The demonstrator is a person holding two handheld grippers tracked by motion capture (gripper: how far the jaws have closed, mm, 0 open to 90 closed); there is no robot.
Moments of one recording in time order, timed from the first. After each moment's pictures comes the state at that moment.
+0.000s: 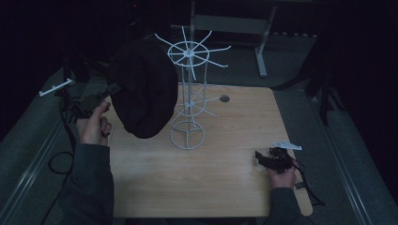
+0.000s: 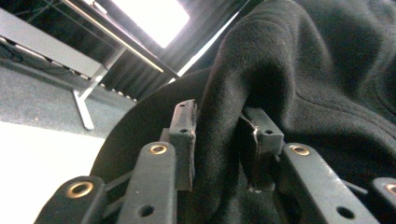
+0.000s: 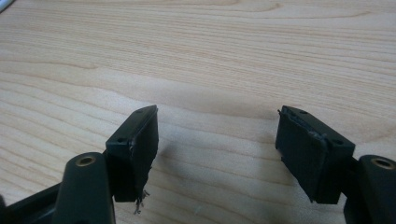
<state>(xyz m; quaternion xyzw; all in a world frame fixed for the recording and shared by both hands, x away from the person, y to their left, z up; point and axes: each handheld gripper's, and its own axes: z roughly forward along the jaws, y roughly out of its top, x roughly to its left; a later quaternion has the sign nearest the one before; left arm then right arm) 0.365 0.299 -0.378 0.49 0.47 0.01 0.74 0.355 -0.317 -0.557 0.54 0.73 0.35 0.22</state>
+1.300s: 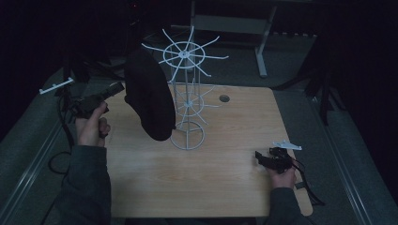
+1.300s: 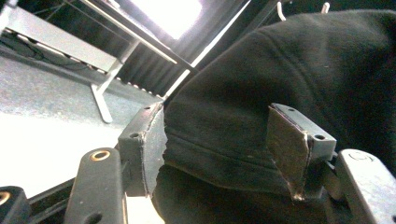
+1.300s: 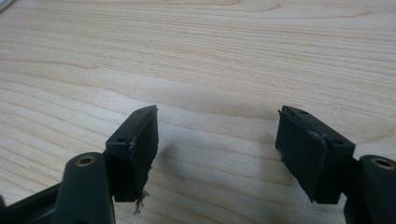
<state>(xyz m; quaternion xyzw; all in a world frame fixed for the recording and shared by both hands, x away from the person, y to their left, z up) 0.361 0.300 -0.372 0.51 0.48 0.03 0.71 0.355 -0.317 -0.557 0.54 0.73 0.35 0.22</state>
